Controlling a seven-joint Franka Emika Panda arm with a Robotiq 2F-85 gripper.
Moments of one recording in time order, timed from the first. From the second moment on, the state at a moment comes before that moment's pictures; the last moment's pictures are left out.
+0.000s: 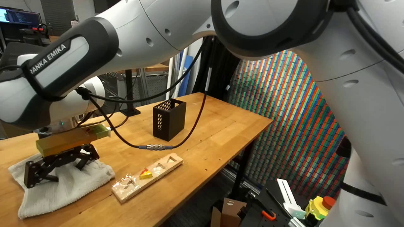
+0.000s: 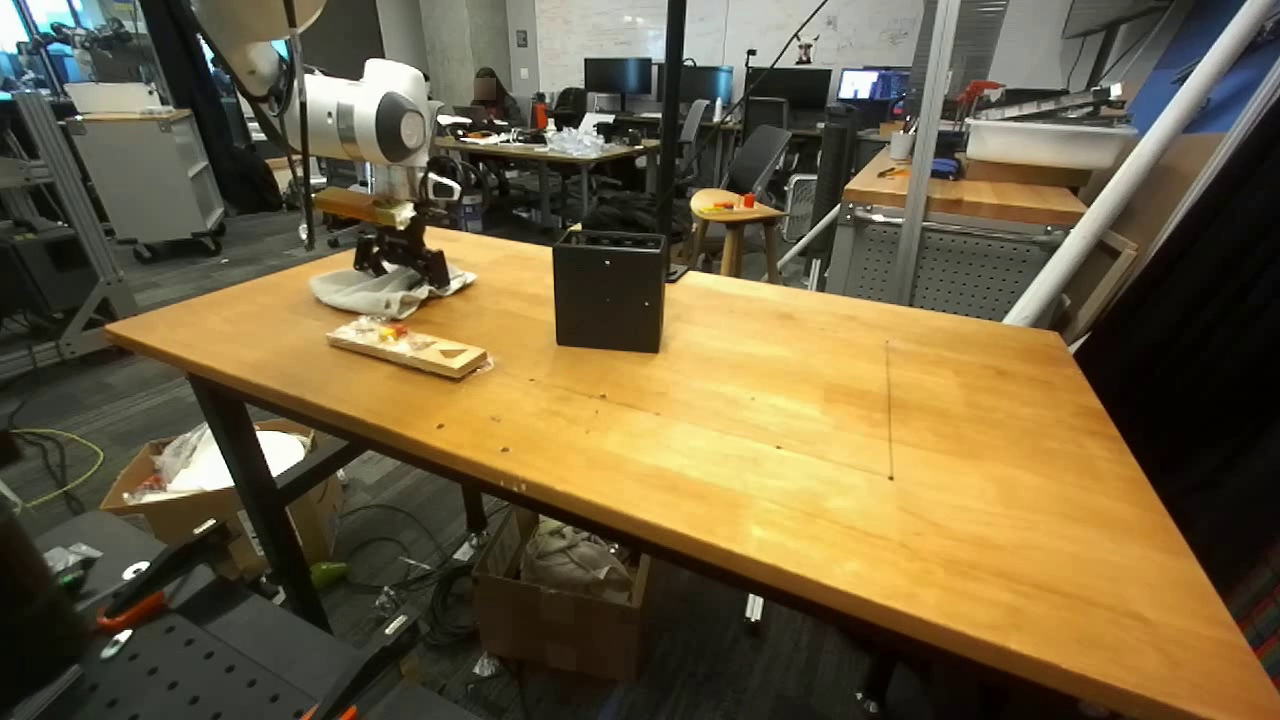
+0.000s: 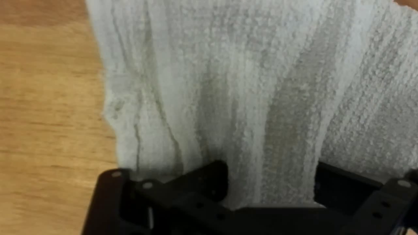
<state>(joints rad) 0.32 0.77 0.16 -1.49 -0.03 2.17 0.30</state>
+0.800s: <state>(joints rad) 0.33 0.76 0.14 -1.49 -0.03 2.15 0.31</state>
